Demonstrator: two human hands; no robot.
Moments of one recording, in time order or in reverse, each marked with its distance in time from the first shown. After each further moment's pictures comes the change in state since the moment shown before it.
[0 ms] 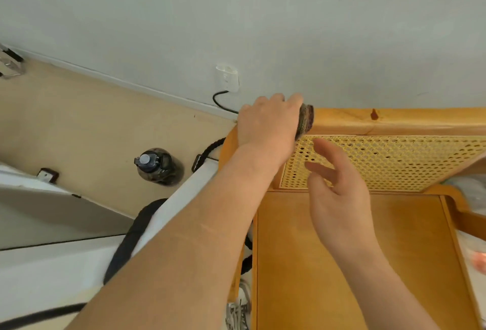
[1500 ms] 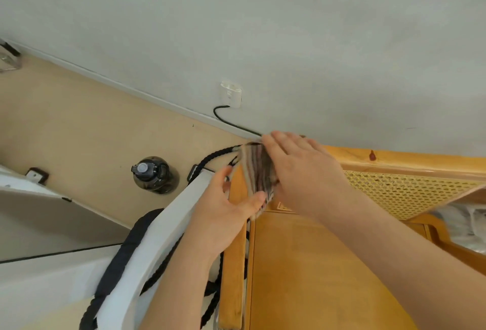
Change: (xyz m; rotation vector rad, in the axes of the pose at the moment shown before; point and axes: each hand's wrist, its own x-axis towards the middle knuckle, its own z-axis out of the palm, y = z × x) left_hand -0.096 -0.052 -0.022 -1.165 -0.250 -0.677; right_hand 0.069 -0.064 0.021 -1.244 -0.522 -0.484
